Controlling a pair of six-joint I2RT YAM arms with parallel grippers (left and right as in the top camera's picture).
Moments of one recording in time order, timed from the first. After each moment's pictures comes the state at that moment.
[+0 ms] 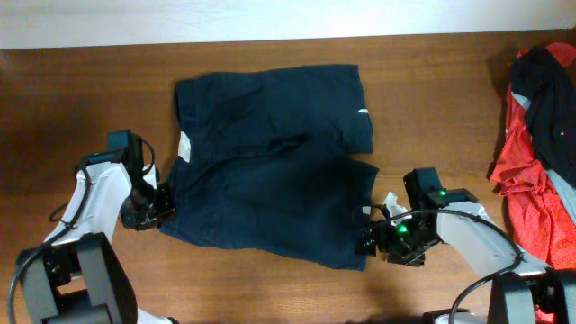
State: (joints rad) left arm 0.18 1.70 1.08 -1.03 0.04 -0.15; right arm 0.07 1.45 0.65 -0.86 -0.49 0.17
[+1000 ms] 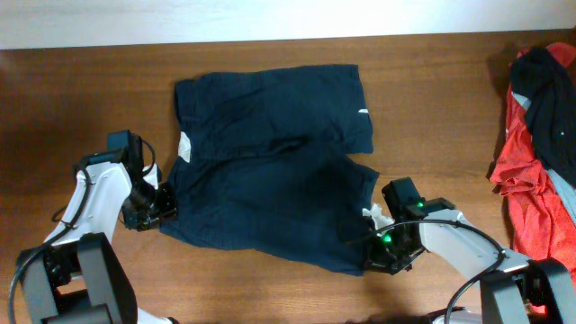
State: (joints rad) left arm 0.18 1.70 1.08 -1.04 0.08 -0.15; right arm 0.21 1.47 0.61 -0.80 -0.46 0.29
